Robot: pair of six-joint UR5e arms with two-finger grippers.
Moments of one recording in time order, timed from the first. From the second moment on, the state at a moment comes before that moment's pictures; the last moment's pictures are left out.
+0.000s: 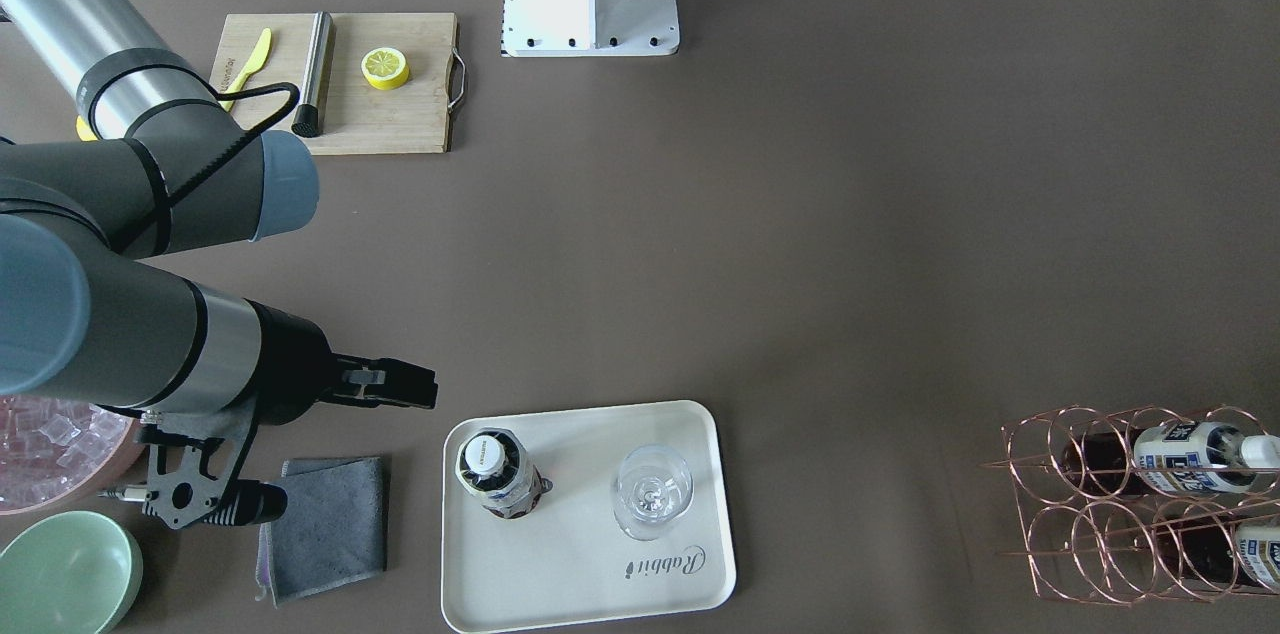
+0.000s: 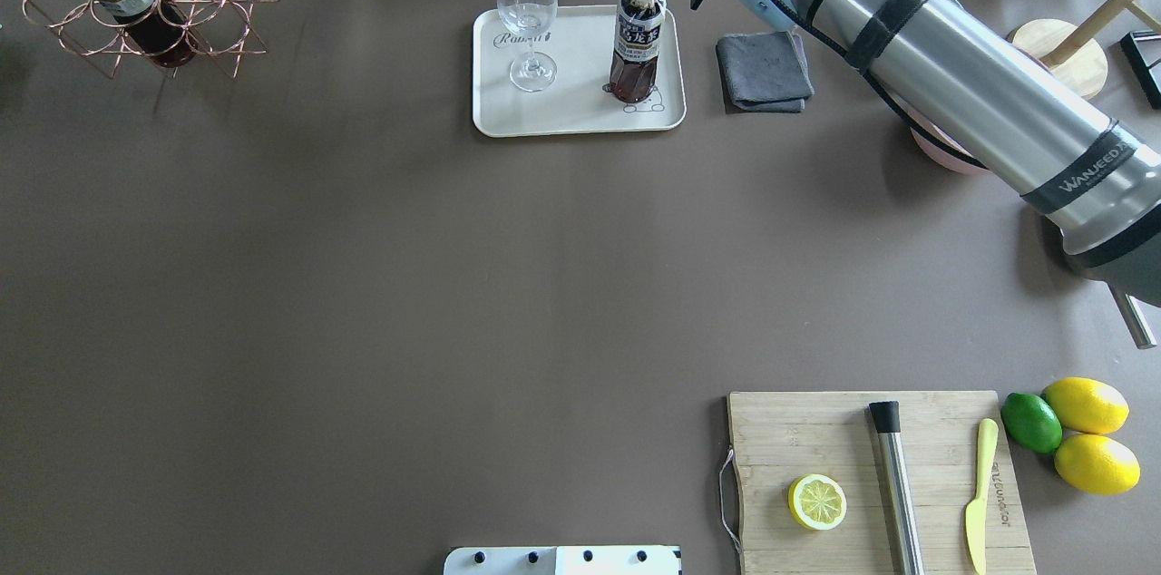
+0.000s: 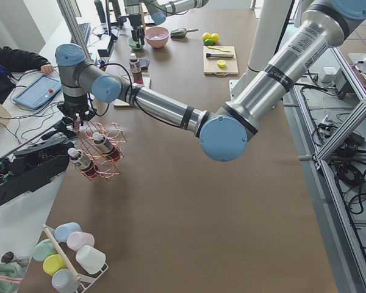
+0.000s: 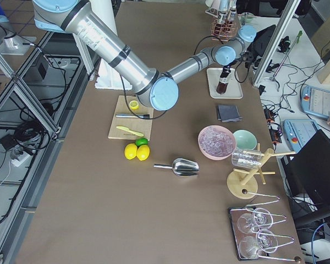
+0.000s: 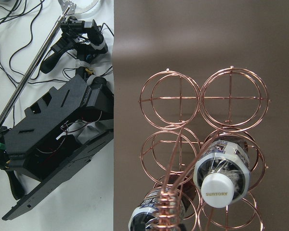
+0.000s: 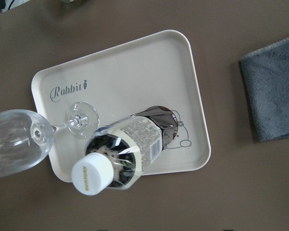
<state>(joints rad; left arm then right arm) -1.44 -2.26 -1.25 -1.74 -2.26 1.11 1.06 -0.68 1.20 -1.41 2.53 0.98</state>
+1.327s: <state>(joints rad) -1.43 -2.26 -1.17 -1.75 -2.23 1.07 1.14 -1.62 1.90 -1.64 2.30 0.18</state>
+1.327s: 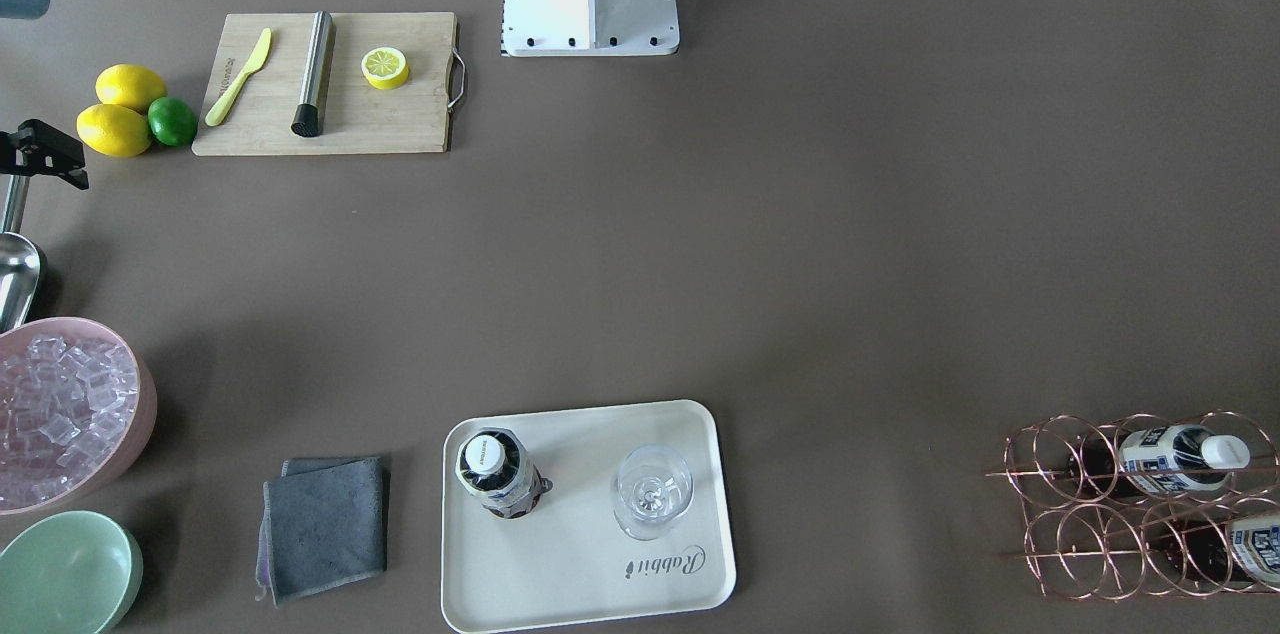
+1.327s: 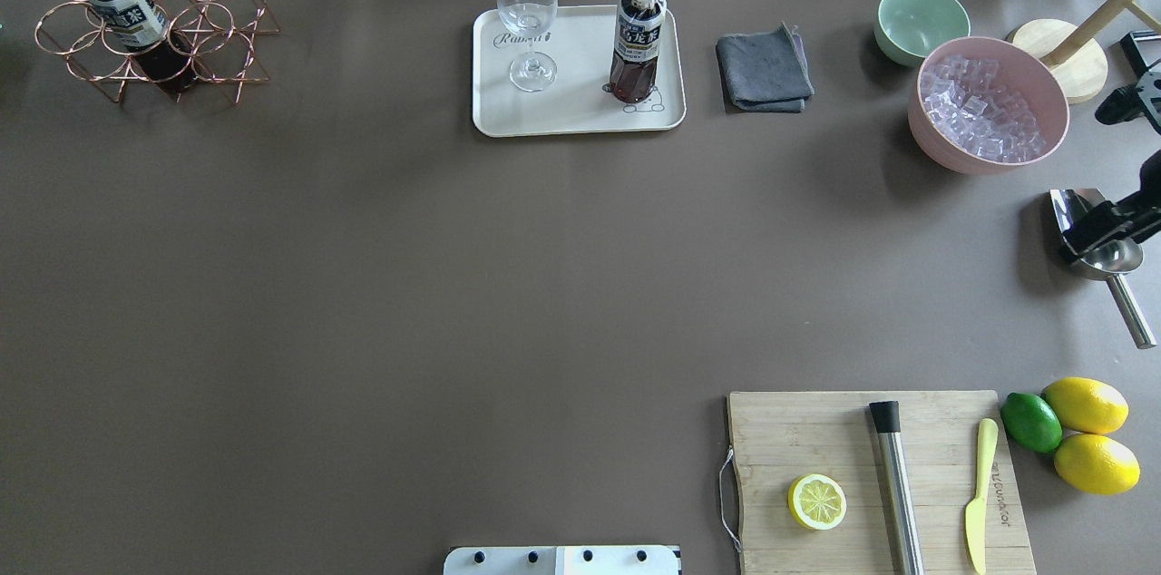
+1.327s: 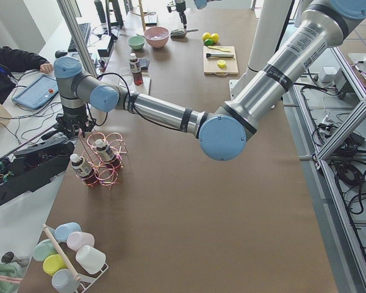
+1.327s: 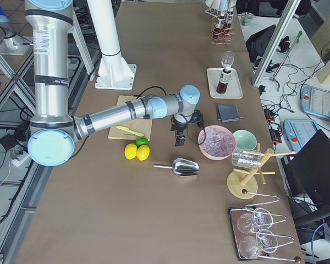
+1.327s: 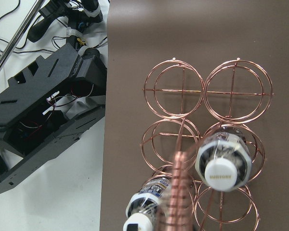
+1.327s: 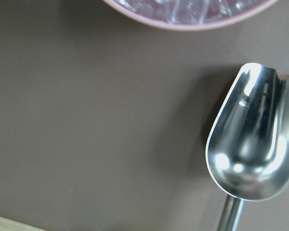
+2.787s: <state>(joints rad) -1.51 -2.08 -1.62 -1.69 -2.29 0.59 1.42 -1.96 1.72 -1.25 2.34 -0.03</state>
